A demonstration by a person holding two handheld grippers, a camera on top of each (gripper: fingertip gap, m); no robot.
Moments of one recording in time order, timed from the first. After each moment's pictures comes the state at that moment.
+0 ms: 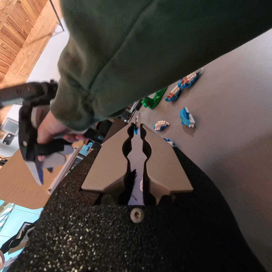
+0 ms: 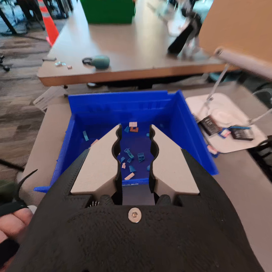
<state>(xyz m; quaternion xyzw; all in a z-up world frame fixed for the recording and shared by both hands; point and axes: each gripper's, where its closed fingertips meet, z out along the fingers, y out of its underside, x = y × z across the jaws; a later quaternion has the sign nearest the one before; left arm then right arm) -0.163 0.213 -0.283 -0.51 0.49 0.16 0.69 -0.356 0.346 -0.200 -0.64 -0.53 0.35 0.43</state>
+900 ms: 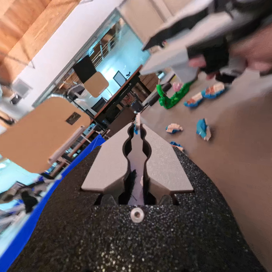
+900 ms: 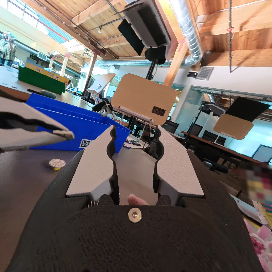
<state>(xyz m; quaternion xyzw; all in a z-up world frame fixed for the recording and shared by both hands) -0.183 0.216 -0.262 -0.57 0.37 0.14 0.72 -0.110 0.262 -0.208 -0.45 -0.34 0.19 0.80</state>
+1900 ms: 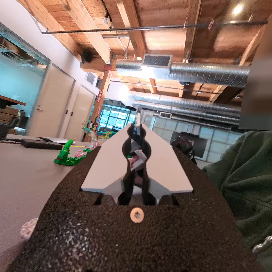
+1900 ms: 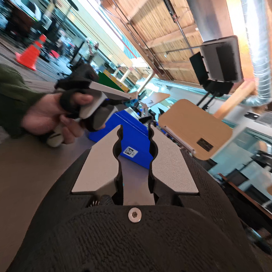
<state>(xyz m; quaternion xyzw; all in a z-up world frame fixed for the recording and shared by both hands) -0.196 0.172 -0.206 -0.44 0.17 -0.58 0.67 -0.170 0.181 -0.229 -0.32 -0.52 0.24 0.75</state>
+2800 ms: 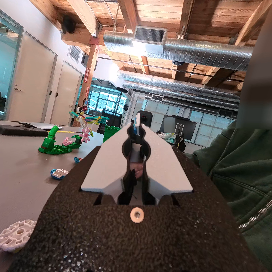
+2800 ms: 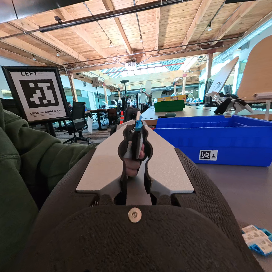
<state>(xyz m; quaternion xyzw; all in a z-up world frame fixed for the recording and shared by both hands) -0.171 0.167 -0.217 -0.47 0.23 -0.59 0.62 -0.170 0.161 -0.220 -0.41 -0.42 0.62 0.52</state>
